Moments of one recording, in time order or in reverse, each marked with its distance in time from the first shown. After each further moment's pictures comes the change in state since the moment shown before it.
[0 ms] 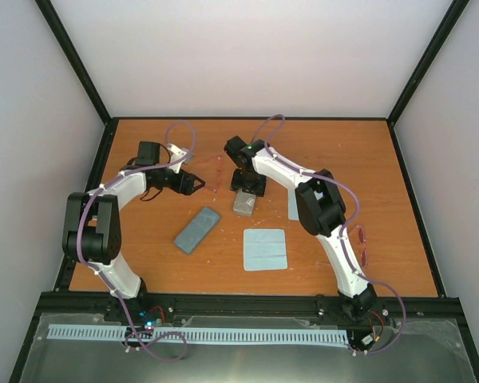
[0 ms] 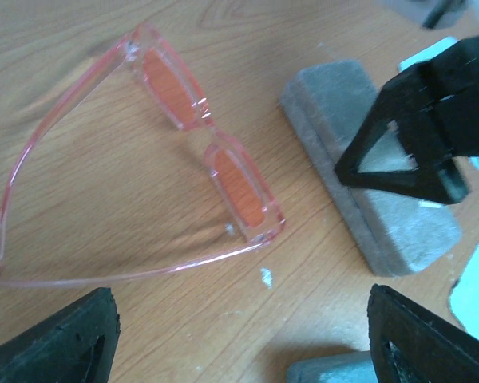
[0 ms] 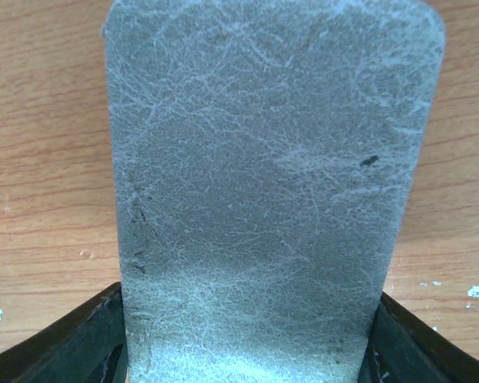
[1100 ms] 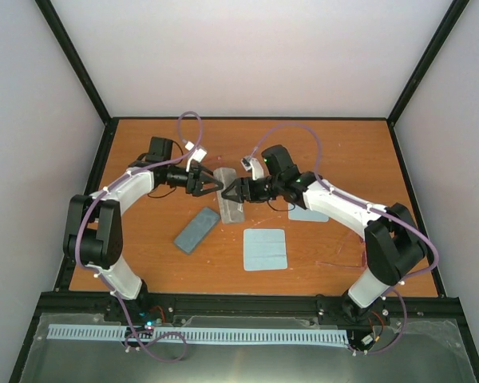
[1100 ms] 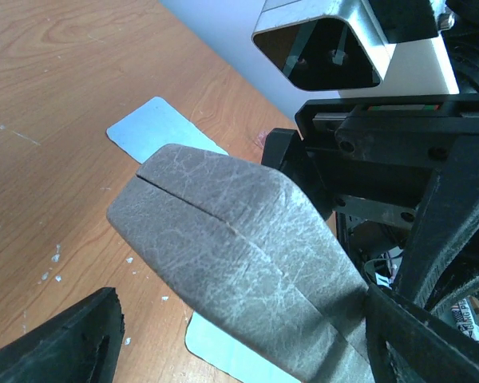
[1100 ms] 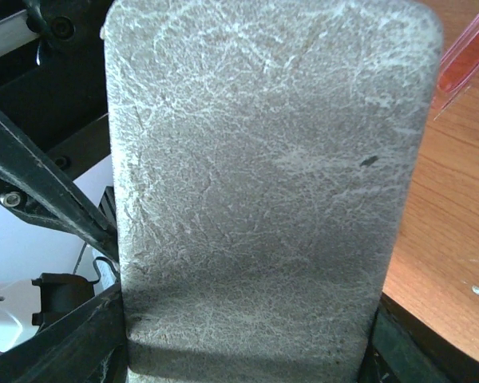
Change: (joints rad) left arm -0.114 -0.033 0.054 -0.074 0.571 -0.034; right arm -0.016 -0.729 -0.870 0.852 -0.643 -0.308
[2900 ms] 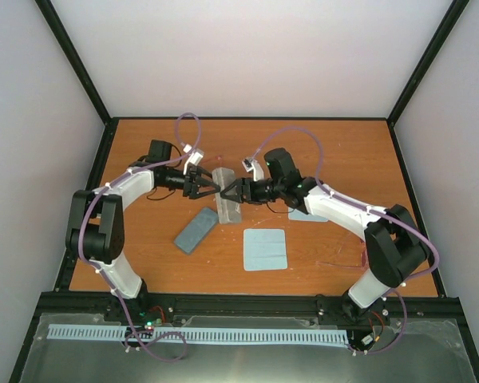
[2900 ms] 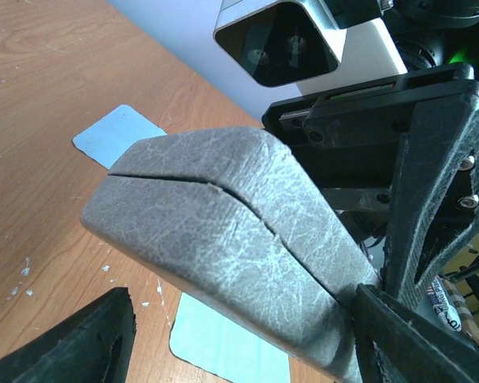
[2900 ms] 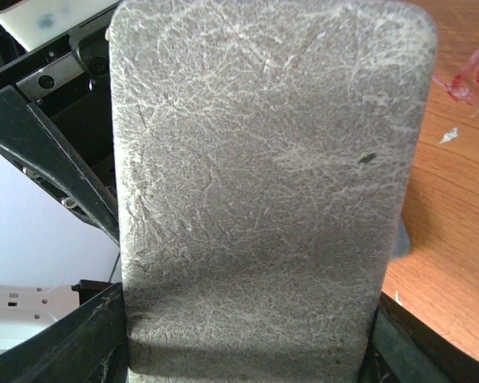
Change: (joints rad) left arm 0.035 0.038 -0.004 -0.048 0.103 0.137; right arm 0.000 -0.016 -0.065 0.161 -0.063 0.111
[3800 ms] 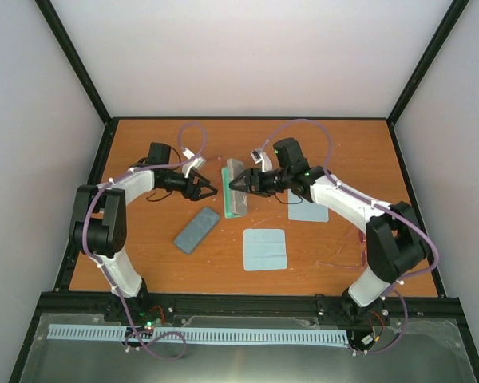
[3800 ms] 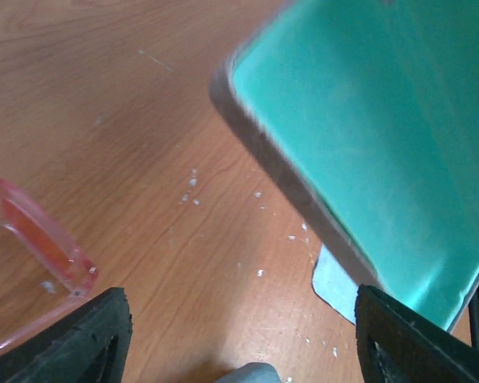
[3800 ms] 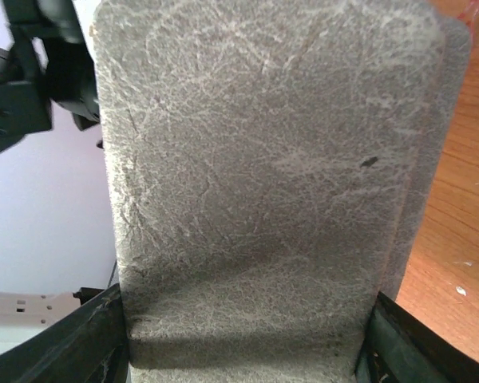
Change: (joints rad) left arm 0.013 0.060 -0.019 0.037 -0.307 0.026; right arm -0.097 -0.002 0.058 -0.132 -0.030 -0.047
